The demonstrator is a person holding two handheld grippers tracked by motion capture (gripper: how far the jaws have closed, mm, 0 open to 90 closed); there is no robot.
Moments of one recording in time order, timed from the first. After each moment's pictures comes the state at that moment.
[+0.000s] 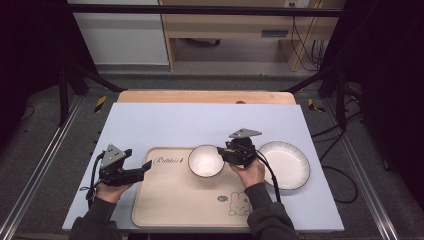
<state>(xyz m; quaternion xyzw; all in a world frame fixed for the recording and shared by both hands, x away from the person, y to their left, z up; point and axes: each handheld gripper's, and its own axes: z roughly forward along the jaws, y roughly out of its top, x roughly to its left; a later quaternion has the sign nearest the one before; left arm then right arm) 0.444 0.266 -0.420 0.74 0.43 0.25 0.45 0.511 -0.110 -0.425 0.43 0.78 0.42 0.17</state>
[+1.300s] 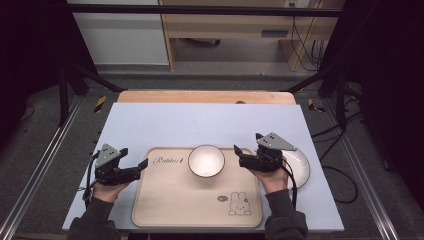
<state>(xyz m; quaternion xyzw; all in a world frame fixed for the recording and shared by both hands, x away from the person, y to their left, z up) 0.443 0.274 -0.418 0.73 0.44 0.26 0.46 0.467 -0.165 -0.398 0.41 0.71 0.49 0.29</state>
